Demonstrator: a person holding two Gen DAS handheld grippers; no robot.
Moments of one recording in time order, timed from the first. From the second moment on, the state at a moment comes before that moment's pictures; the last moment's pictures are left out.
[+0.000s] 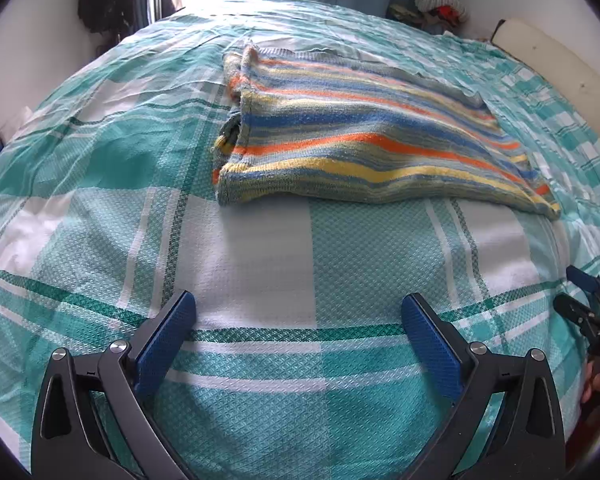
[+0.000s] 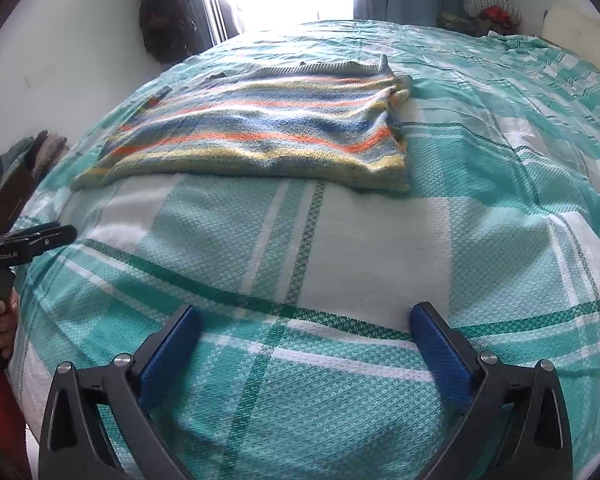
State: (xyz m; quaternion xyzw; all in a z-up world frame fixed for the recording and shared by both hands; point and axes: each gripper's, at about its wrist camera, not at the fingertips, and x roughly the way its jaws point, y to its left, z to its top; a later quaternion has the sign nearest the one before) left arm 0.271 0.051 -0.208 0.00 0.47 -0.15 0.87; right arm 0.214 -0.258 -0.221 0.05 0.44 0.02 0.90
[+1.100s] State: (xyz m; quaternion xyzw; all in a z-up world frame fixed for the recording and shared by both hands) left arm 0.283 -0.284 -0.203 0.26 0.42 -0.37 0.79; right arm 0.351 -0.433 -0.153 0.32 0.44 0.11 0.83
